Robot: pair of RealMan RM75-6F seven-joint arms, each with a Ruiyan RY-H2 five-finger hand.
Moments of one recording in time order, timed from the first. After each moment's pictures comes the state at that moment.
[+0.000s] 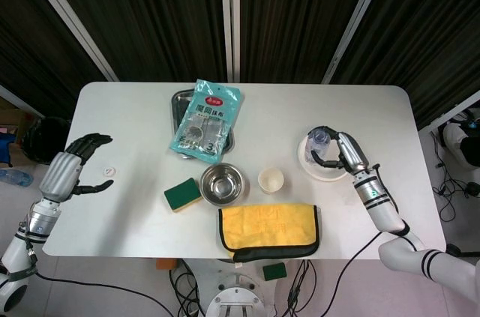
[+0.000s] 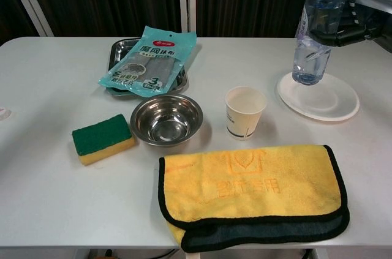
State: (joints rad) left arm -0.36 -1.28 -0.04 -1.27 1.61 1.42 -0.50; right arm 0.61 -1.50 0.14 -1.20 -1.37 1.08 0.81
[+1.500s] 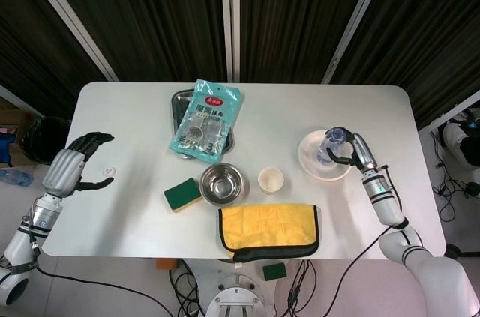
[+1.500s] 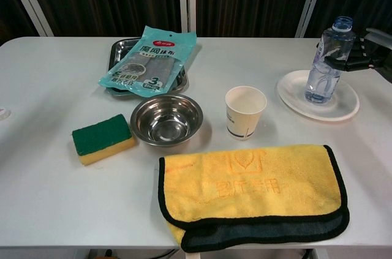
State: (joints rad) left arm -0.38 -1.30 -0.04 -1.22 1.59 1.36 -0.50; right arm 0.61 -1.83 0.09 -0.47 -1.49 1.02 1.31
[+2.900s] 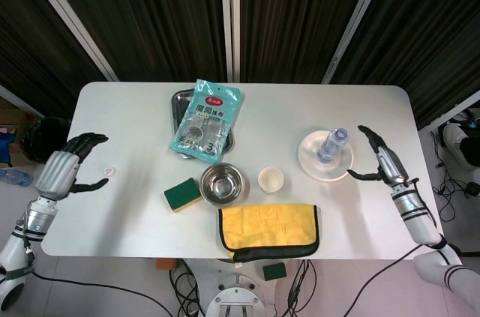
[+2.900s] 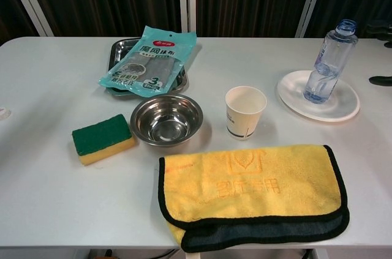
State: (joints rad) left arm -0.36 -1.26 -0.04 -1.27 1.57 1.38 -0.43; right arm 0.47 -1.53 0.04 -0.86 -1.49 1.15 0.93
